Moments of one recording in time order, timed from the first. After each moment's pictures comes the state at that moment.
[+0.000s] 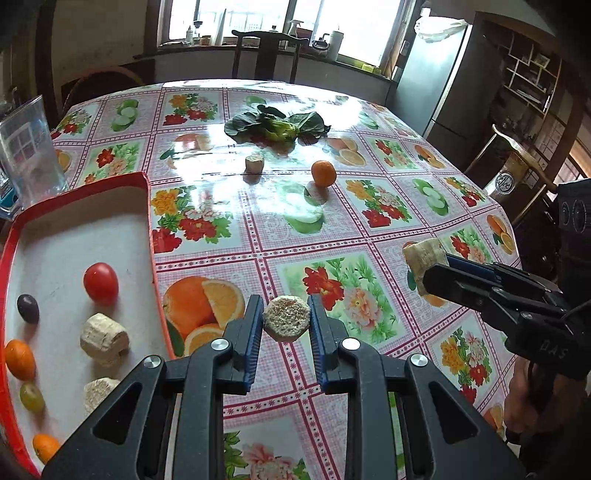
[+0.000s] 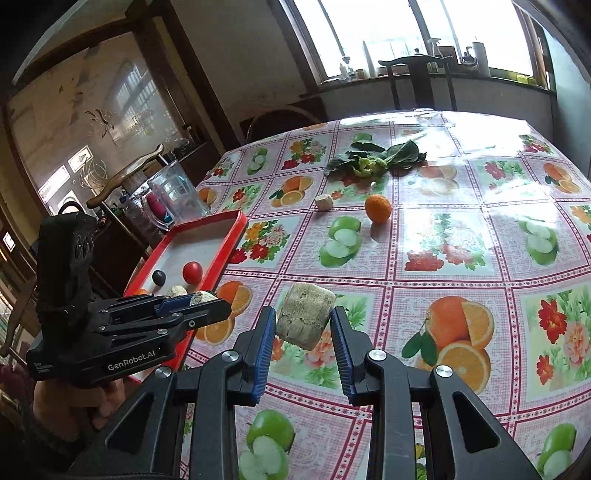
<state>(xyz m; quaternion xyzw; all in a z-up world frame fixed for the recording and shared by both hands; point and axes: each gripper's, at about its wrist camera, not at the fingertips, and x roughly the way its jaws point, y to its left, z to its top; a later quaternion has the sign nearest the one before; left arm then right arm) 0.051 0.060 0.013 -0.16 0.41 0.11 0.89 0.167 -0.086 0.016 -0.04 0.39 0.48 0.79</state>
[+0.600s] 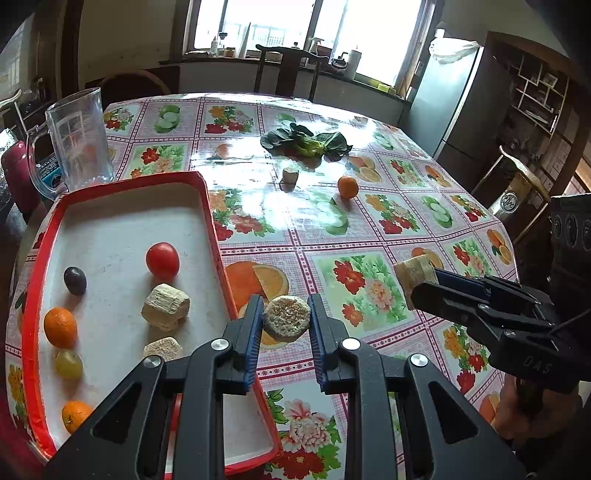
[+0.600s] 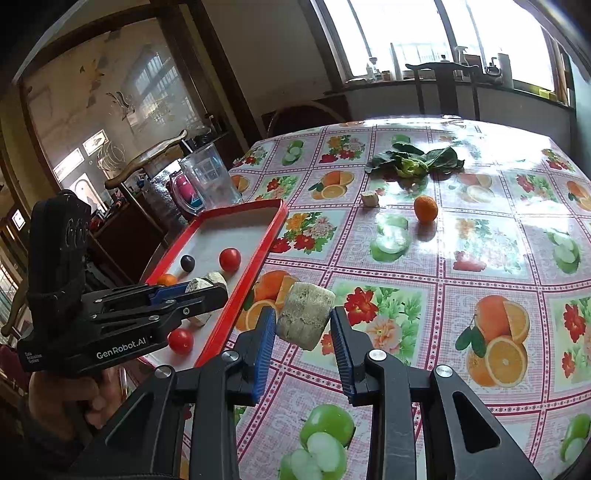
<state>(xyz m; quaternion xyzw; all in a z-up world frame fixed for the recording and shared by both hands) 0.002 0.078 0.028 -0.17 0.38 0.14 0.90 0.126 -0.060 0.022 -0.07 0.38 0.50 0.77</state>
